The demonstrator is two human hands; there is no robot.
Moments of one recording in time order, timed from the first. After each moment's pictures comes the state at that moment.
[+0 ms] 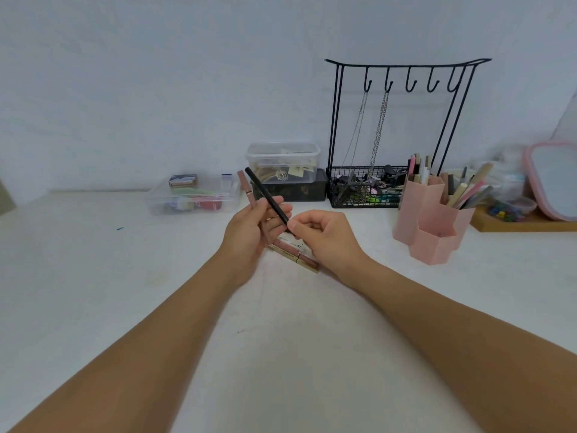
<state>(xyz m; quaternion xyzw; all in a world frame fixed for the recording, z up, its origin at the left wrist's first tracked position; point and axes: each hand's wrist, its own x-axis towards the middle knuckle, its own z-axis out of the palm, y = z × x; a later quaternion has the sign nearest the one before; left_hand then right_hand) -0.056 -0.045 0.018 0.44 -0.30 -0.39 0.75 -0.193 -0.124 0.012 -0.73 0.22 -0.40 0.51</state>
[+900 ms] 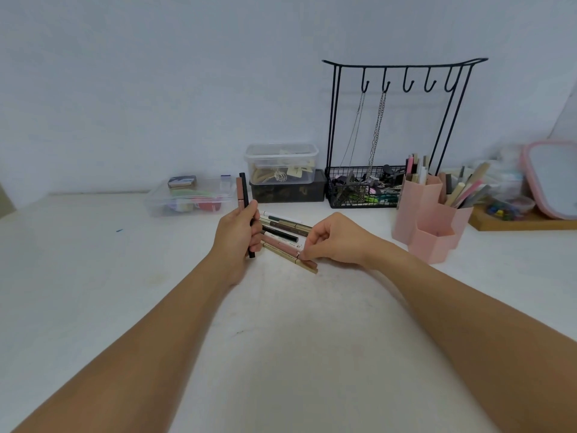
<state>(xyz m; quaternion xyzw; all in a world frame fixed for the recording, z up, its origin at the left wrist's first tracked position) -0.042 -0.040 0.019 0.56 -0.25 -0.35 0.71 -0.215 -0.154 0.030 -0.87 0.28 -0.15 0.38</state>
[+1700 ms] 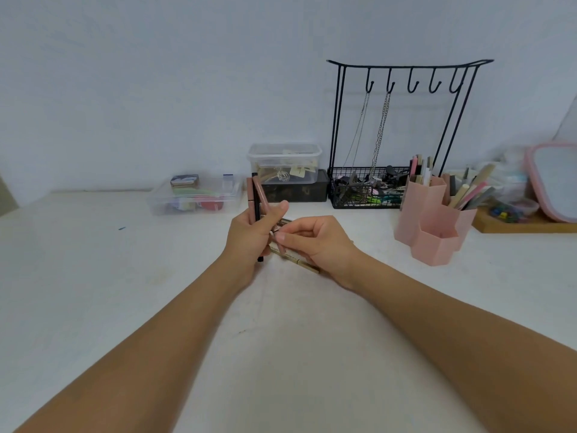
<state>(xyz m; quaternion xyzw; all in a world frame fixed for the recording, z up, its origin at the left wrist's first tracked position) -0.059 -0.041 0.017 0.56 -0.32 -0.30 0.70 -0.190 -0.121 0.009 -0.70 0.16 -0.30 0.63</state>
